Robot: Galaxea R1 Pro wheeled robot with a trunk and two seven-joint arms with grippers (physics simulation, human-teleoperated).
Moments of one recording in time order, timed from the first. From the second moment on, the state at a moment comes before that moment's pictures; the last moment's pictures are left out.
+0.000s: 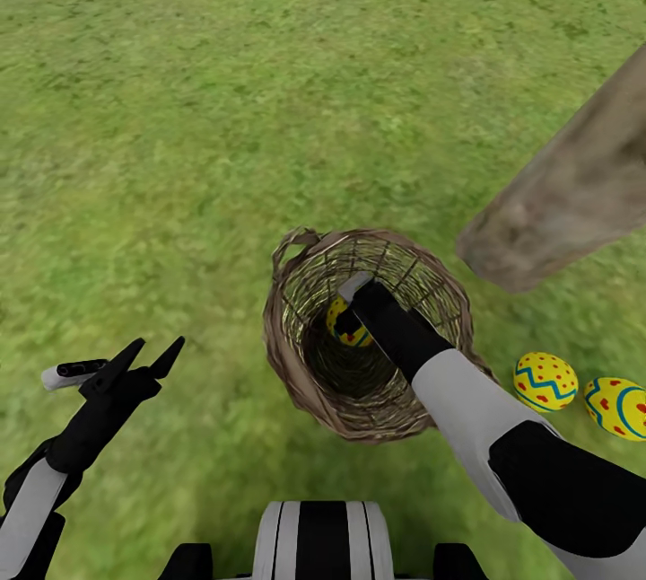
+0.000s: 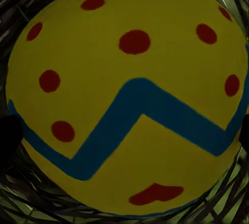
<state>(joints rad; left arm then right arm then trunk) -0.25 0.18 0.26 -1.45 1.20 0.68 -1.06 -1.13 0.16 0.47 -0.70 0.29 0.90 0.24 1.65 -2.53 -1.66</state>
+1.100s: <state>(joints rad) -0.23 0.18 0.26 -1.45 1.20 0.68 -1.10 -1.13 0.15 0.47 -0.68 0.28 1.01 0.24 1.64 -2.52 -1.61</state>
